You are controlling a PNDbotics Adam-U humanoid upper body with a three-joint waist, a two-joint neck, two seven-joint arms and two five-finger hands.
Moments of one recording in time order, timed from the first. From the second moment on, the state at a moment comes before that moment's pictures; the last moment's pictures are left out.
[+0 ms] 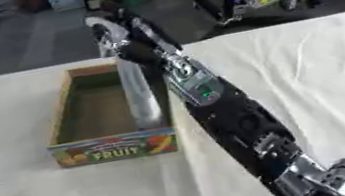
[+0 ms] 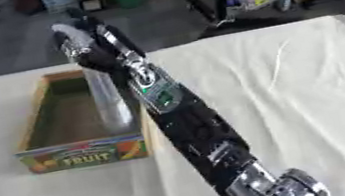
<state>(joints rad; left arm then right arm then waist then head) -0.13 0.19 -0.04 -1.86 0.08 0.08 0.14 -1.08 0.00 -0.01 -0.85 0.16 -0.38 0.09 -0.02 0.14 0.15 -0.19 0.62</state>
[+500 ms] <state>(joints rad) -0.11 0.19 -0.03 -1.85 0.08 0.07 0.15 -1.05 -0.14 -0.05 -1.00 0.05 -0.38 -0.03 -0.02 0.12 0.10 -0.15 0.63</state>
